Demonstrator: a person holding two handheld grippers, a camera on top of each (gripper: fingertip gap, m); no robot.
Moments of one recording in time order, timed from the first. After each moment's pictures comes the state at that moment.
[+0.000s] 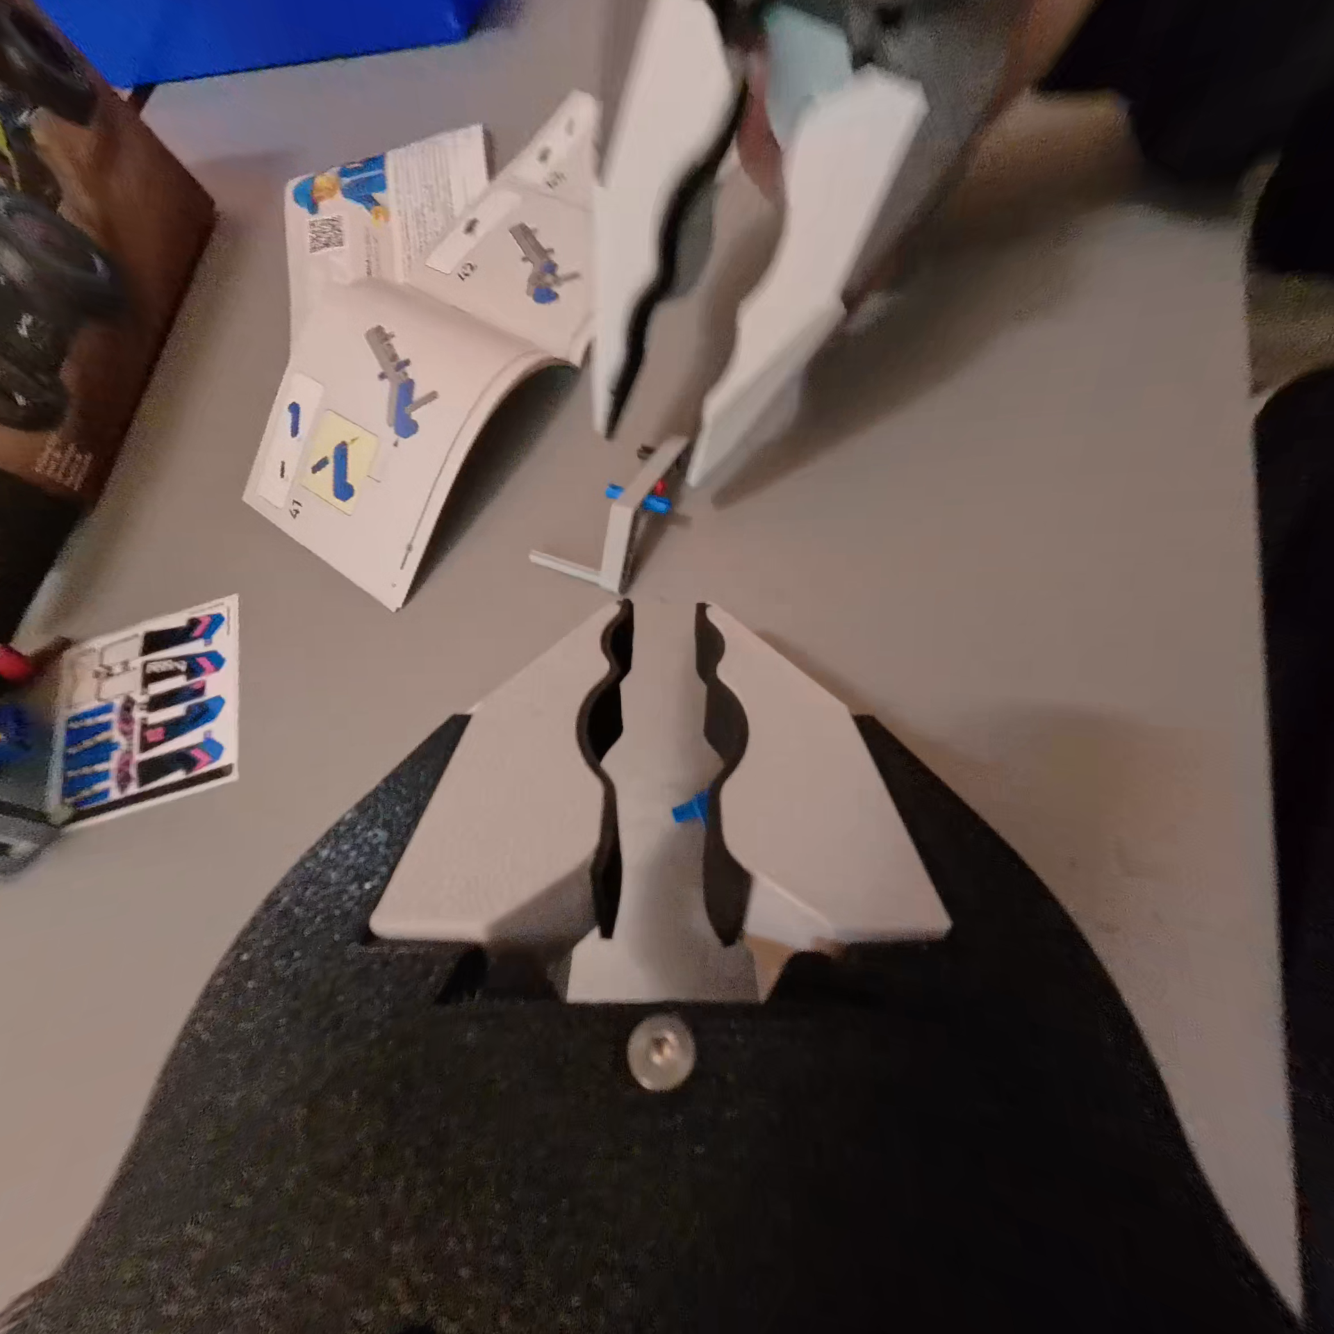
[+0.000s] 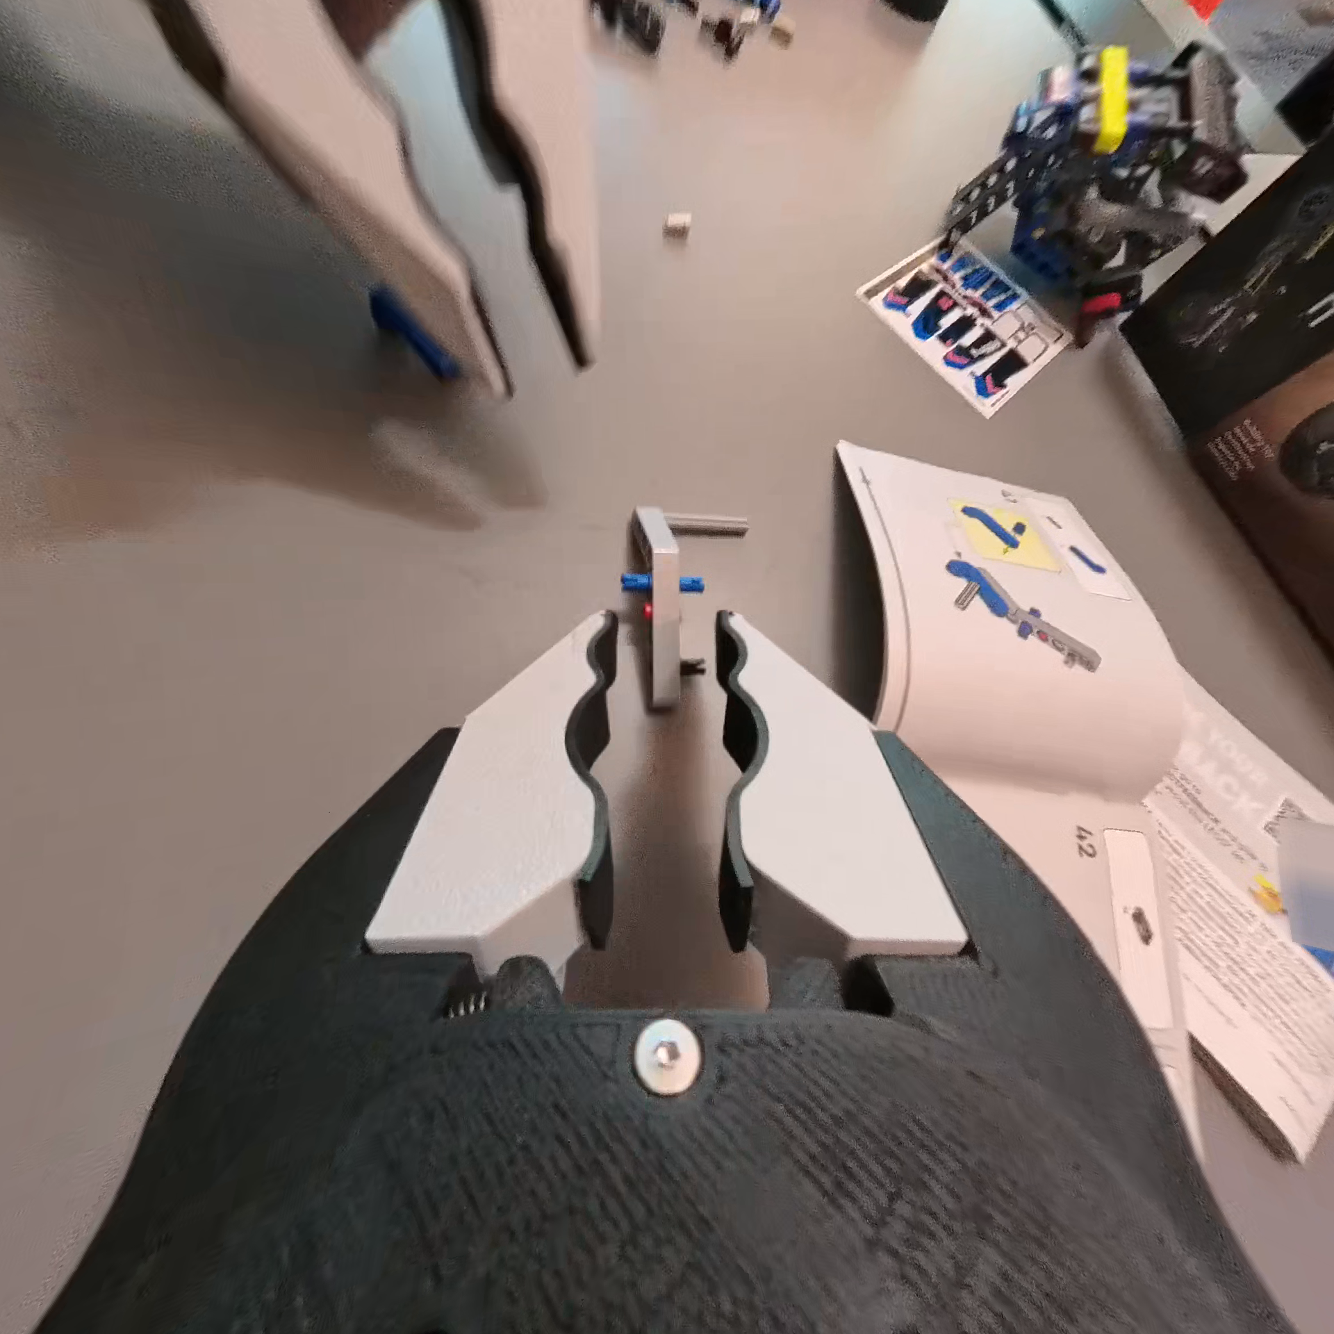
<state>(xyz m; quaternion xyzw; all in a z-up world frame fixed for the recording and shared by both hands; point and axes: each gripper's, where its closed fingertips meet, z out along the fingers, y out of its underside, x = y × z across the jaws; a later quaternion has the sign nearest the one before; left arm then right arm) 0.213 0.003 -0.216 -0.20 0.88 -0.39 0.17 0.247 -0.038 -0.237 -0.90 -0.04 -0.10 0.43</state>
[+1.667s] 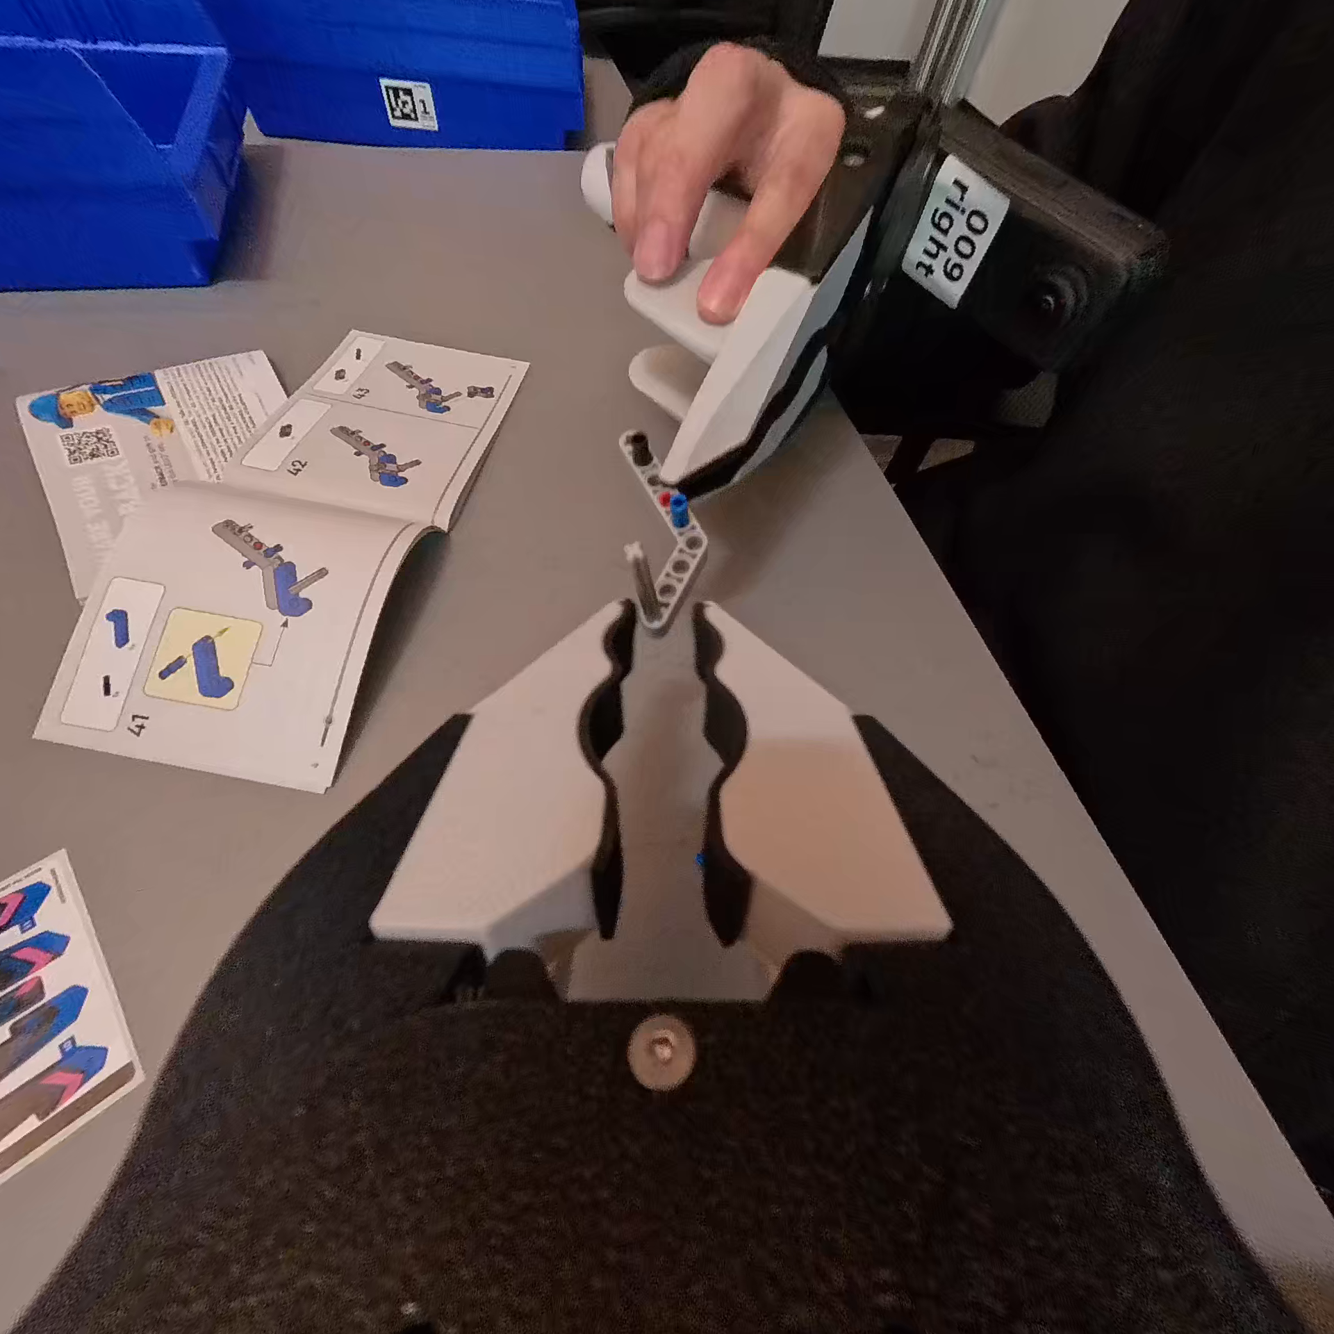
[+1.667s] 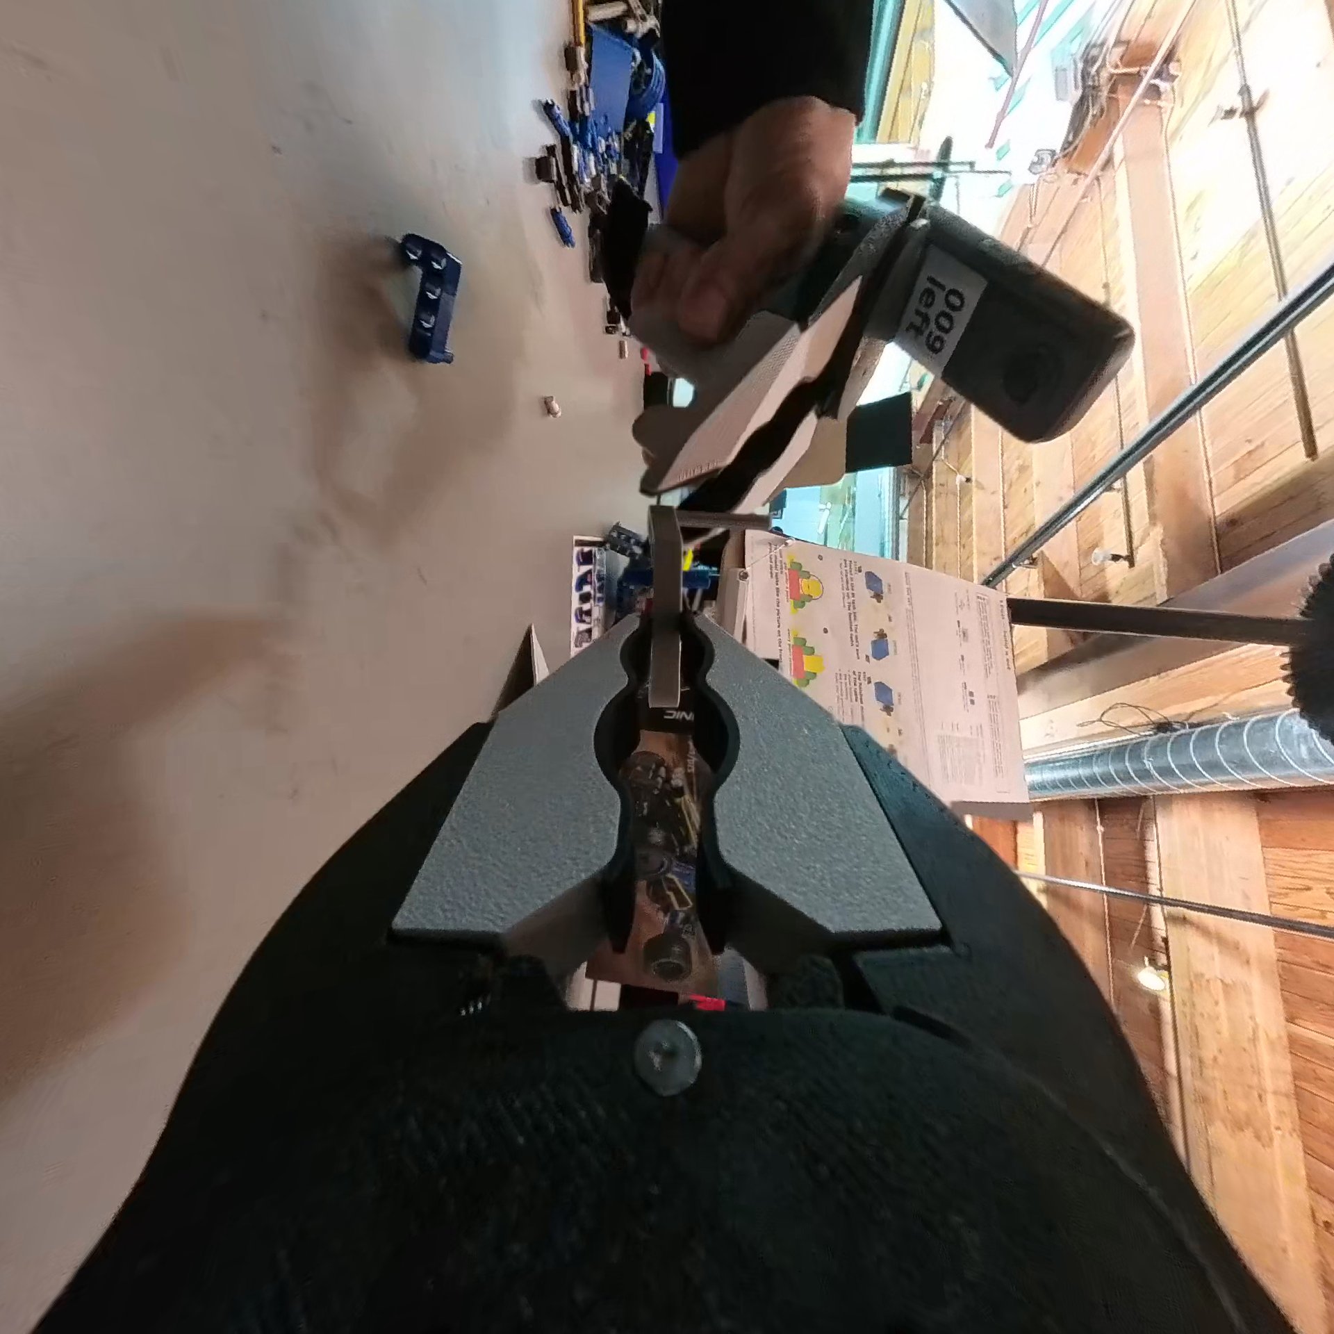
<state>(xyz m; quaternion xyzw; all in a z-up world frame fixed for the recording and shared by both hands) 0.208 0.001 -0.178 -0.05 0.85 -0.52 -0.03 0.210 -0.021 -0.168 -0.64 -0.41 -0.55 0.35</state>
